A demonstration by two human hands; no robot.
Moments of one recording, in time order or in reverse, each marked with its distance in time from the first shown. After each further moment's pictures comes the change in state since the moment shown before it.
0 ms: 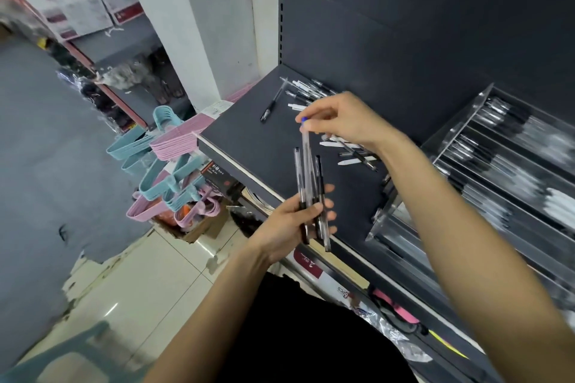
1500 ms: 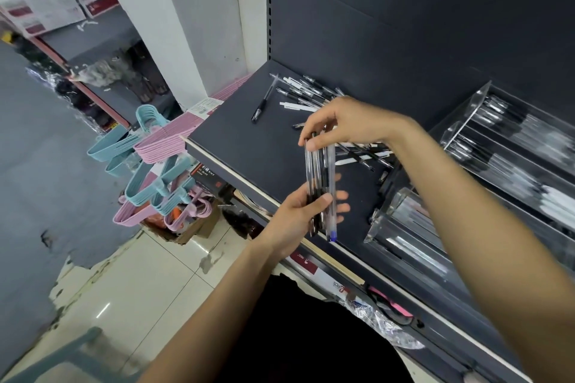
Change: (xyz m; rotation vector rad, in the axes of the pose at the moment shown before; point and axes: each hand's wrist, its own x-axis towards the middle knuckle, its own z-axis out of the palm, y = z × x) left_hand 0.020 0.010 0.009 0.140 0.026 0.065; right_hand 0.009 -0.001 -0.023 -0.307 -0.332 -0.117
